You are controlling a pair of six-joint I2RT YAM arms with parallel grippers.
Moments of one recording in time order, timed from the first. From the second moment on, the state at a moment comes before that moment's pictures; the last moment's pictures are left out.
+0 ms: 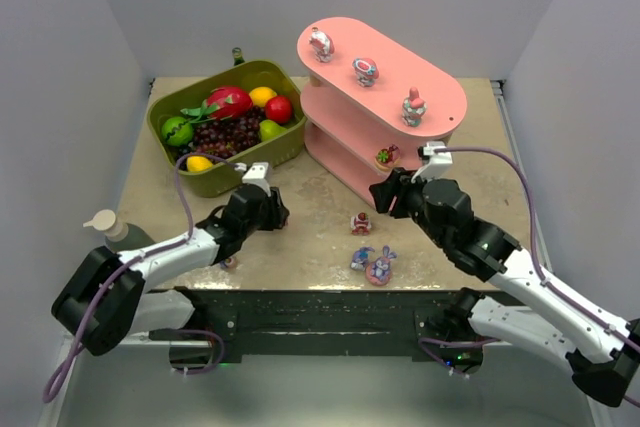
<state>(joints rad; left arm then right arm) -0.61 1.21 0.46 0.14 -0.16 -0.53 0.80 0.79 0.80 -0.34 0.37 0.55</state>
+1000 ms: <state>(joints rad) -0.77 1.52 1.22 -0.10 -0.13 -0.45 0.80 0.63 0.88 -0.52 0.56 0.53</state>
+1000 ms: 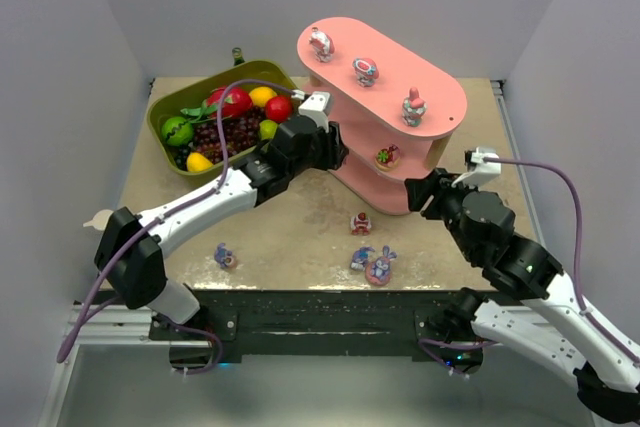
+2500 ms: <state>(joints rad) -0.83 1.68 1.35 0.07 -0.30 -0.20 0.80 0.57 0.88 -0.58 0.61 0.51</state>
